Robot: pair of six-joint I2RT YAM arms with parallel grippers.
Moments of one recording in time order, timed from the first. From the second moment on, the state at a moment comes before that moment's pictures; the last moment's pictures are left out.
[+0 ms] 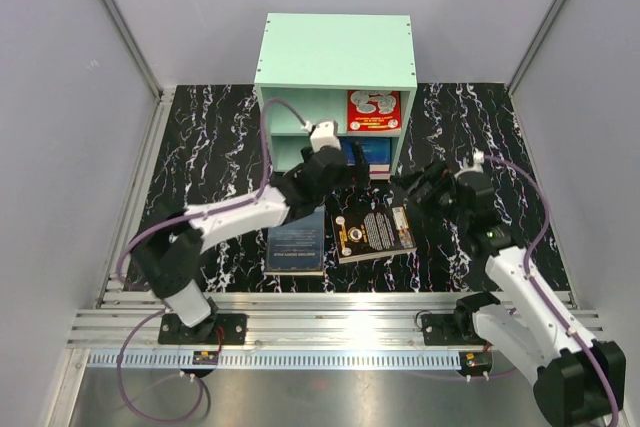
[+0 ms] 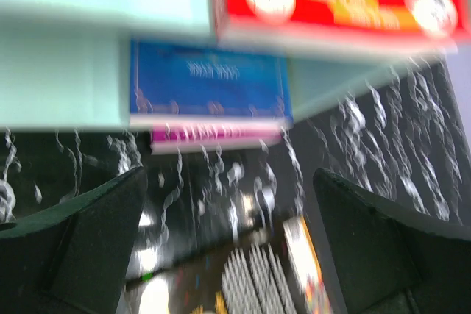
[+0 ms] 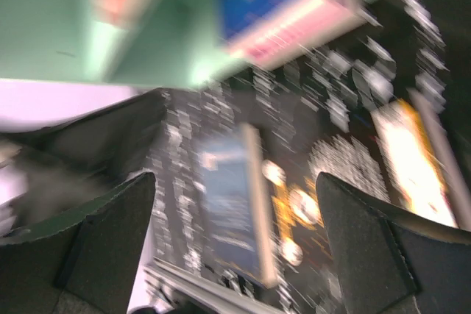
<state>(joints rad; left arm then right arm) -0.87 1.71 1.19 0.04 -0.45 -0.72 0.26 0.87 0.60 -0.14 -0.17 1.01</state>
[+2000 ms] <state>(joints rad) -0.98 1.83 0.79 0.55 0.07 -0.75 0.41 0.70 0.24 -0.39 -0.01 1.27</state>
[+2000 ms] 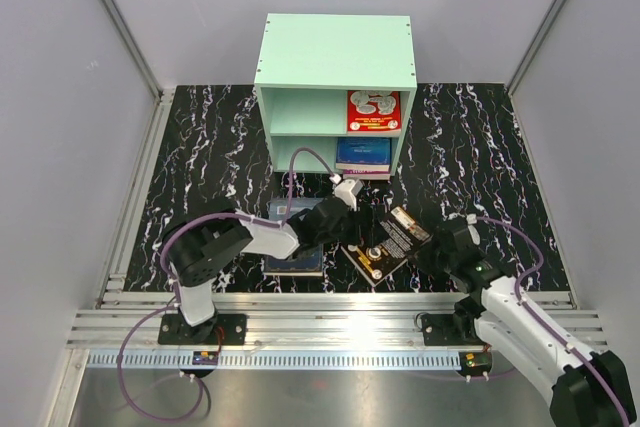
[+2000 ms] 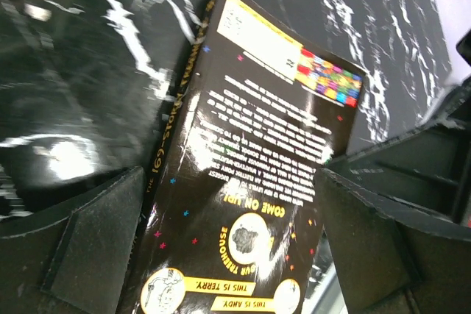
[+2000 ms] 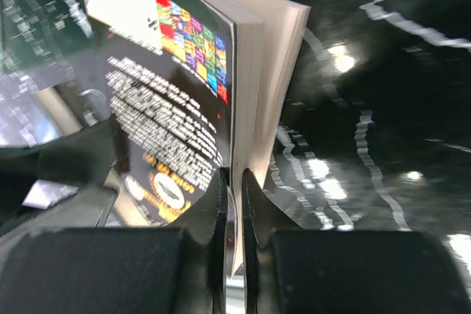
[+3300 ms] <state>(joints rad) -0.94 2.09 0.59 1.40 0.55 -1.26 0.42 0.42 0.58 -0.75 -0.01 1.16</state>
